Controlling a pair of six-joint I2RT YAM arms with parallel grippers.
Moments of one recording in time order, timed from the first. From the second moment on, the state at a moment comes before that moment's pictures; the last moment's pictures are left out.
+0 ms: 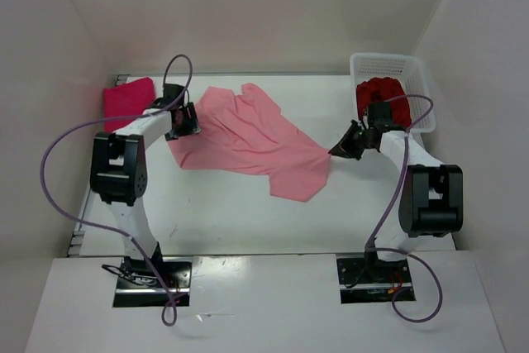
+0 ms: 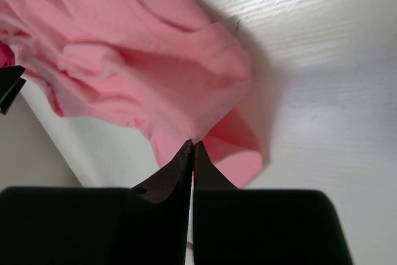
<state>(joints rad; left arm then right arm) -0.07 1.99 1.42 -0.41 -0.12 -0.36 -0.03 1.59 1.00 -0.43 -0.42 0.64</state>
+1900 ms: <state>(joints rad) -0.21 1.77 1.13 -0.38 -0.36 -0.26 0.08 1.45 0.94 -0.41 -0.36 0.69</state>
